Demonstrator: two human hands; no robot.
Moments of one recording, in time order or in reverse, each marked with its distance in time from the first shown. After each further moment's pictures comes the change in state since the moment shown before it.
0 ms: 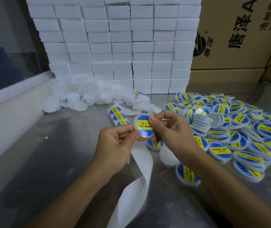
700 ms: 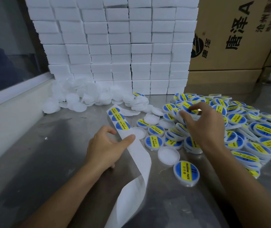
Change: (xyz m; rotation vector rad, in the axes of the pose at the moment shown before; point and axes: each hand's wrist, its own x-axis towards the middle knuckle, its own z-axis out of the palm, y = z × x) left_hand 0.016 -0.021 -0.019 0.506 0.099 -0.387; right_hand 0.022 0.021 -0.077 -0.955 0.627 -0.156
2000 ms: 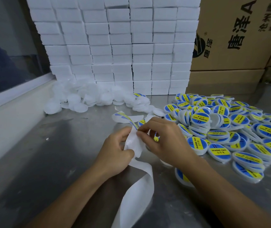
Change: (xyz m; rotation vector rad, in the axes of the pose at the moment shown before) left_hand -0.008 0.002 0.011 -0.260 -0.308 0.377; right_hand -0.051 -0.065 0.011 0.294 -0.419 -0.592
